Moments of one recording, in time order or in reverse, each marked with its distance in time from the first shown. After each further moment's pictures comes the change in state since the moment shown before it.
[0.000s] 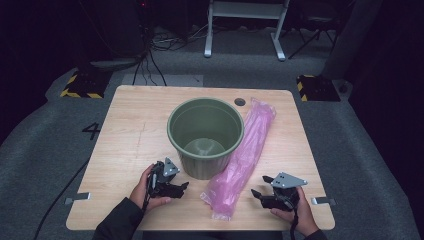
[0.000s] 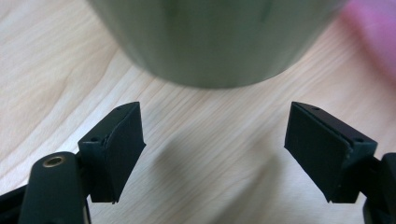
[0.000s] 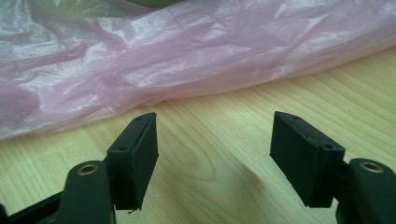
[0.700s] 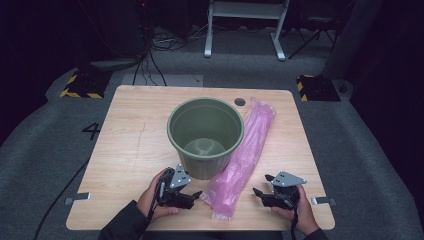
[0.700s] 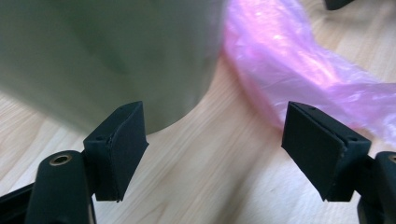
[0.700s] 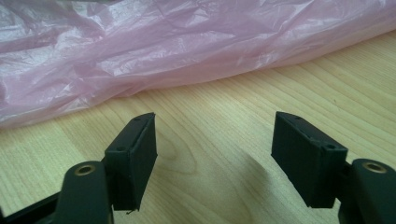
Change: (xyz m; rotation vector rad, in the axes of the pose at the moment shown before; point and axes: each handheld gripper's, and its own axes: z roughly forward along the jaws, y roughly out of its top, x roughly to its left) left arm -0.044 0.019 -0.016 -0.085 -0.123 0.104; right arm -0.005 -0.003 0.004 0.029 -0.042 -0.010
